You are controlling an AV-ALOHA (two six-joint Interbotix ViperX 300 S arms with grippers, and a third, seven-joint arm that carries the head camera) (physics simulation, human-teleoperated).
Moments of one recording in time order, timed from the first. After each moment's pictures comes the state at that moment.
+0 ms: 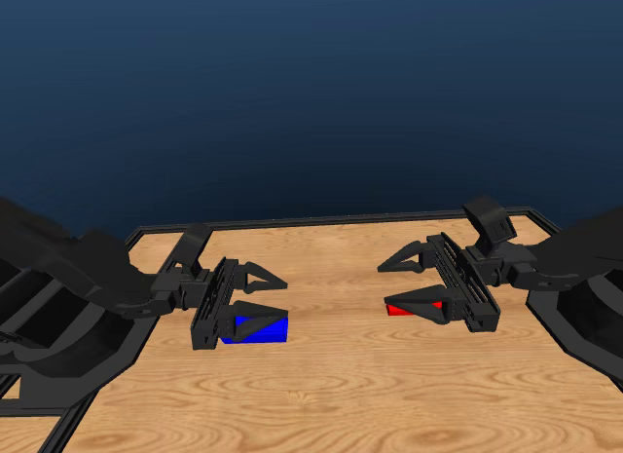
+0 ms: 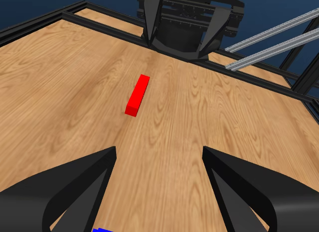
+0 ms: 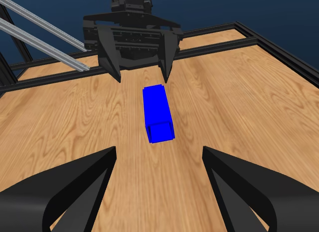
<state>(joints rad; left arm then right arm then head) -0.04 -0.04 1.16 -0.13 -0.91 -0.24 -0.01 -0.07 1.09 0.08 -0.81 0.11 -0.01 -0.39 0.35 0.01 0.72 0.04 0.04</state>
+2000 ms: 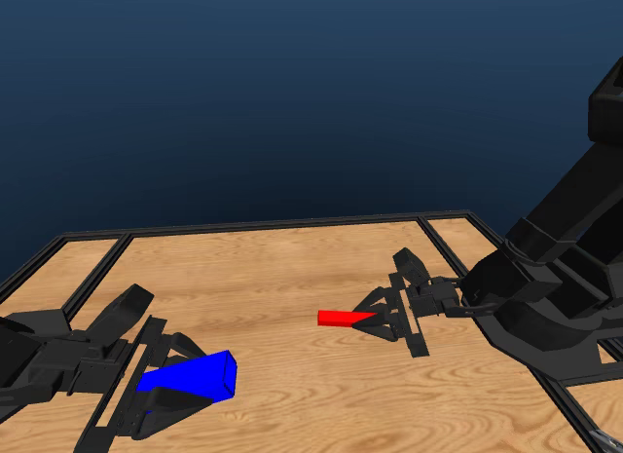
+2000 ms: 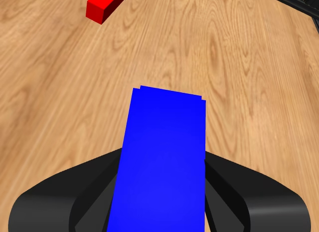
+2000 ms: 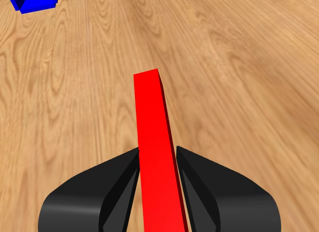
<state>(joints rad) -0.27 0.02 1.08 -0.38 -0.58 -0.19 0.01 0.23 1.26 0.16 -1.02 0.22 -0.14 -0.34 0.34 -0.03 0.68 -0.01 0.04</state>
